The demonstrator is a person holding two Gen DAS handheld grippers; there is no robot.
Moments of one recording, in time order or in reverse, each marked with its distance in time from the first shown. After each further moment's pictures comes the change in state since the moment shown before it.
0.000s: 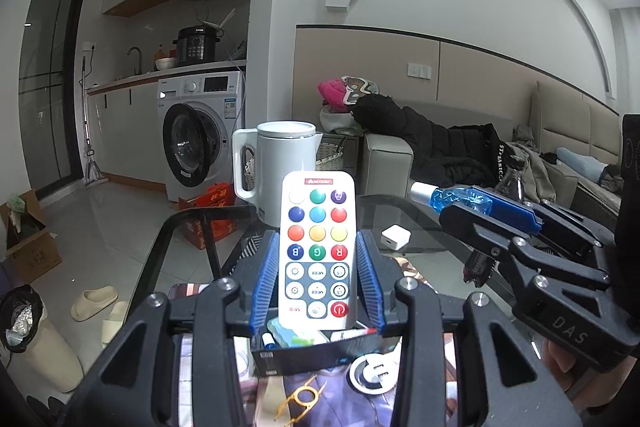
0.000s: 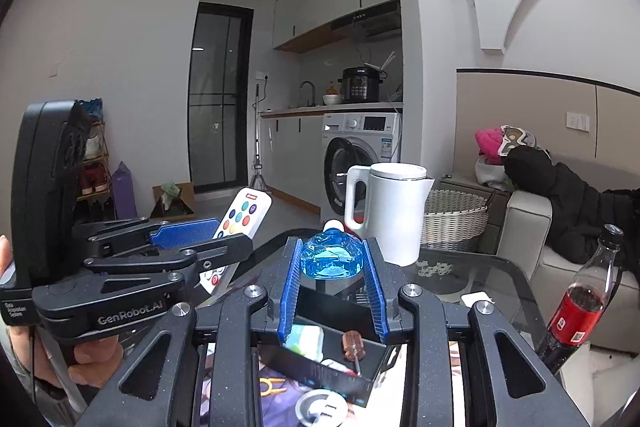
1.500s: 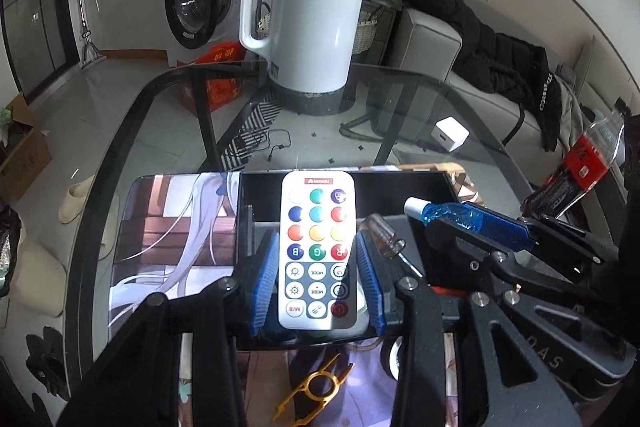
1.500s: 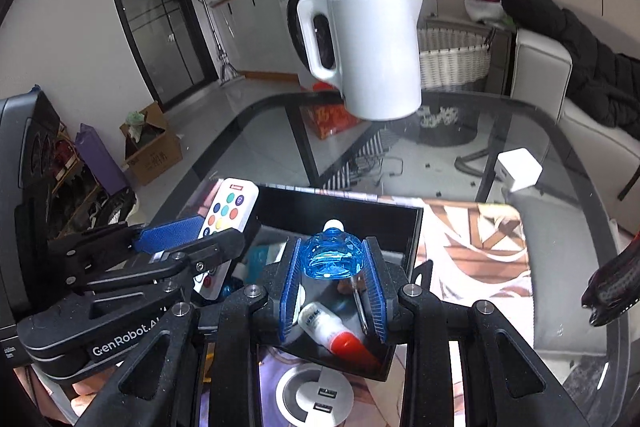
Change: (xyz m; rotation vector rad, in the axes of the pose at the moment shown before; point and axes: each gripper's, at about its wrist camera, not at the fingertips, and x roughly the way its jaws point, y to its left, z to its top) left arm 0.151 0.032 -0.046 -0.126 0.529 0.029; right arm 0.175 -0.053 -0.065 0.242 0.563 -0.009
